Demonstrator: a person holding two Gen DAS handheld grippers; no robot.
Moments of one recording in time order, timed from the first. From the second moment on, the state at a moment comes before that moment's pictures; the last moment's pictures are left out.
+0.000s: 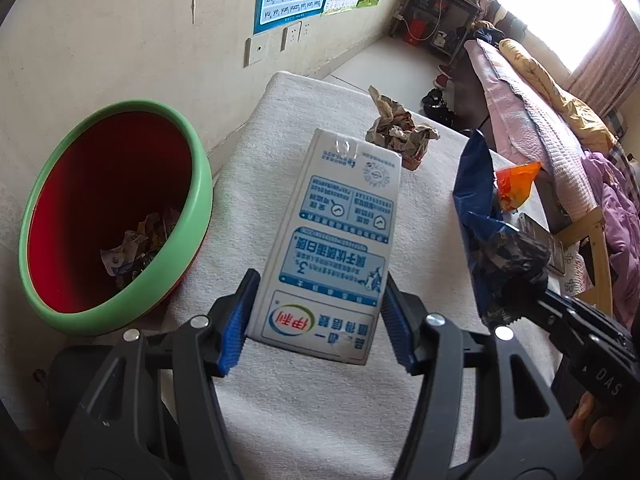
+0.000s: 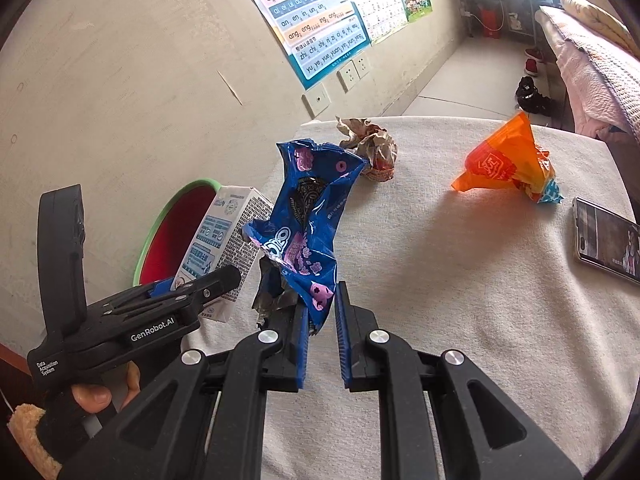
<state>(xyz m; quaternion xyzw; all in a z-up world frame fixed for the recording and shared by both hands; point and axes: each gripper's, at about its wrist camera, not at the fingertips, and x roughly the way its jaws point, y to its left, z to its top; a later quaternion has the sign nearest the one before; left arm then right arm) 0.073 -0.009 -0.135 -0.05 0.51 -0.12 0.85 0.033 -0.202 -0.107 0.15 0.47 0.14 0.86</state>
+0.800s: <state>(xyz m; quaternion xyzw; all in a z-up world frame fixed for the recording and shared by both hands) 0.075 0.025 -0.129 -0.07 0.50 -0.08 0.86 0.039 -0.172 -0.107 0.13 0.47 0.17 0.85</state>
